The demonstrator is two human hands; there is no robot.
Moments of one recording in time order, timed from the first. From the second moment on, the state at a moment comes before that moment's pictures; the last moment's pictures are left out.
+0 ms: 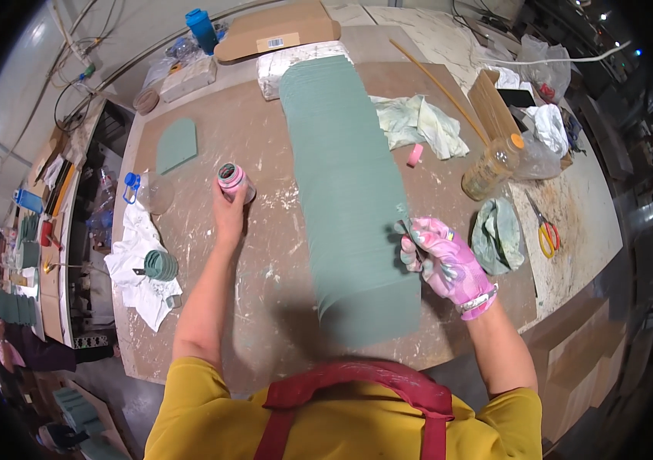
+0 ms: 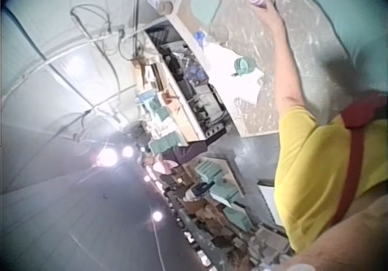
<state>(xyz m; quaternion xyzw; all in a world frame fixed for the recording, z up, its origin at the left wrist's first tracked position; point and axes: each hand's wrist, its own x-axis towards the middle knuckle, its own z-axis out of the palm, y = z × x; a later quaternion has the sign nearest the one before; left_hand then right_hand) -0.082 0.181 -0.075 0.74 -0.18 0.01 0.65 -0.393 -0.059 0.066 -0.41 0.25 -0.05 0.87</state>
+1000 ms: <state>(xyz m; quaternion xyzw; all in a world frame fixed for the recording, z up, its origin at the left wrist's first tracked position) -0.085 0.172 -0.076 0.83 -0.15 0.09 0.53 -0.174 -0.184 0.043 -0.85 0.03 -0.05 0.52</state>
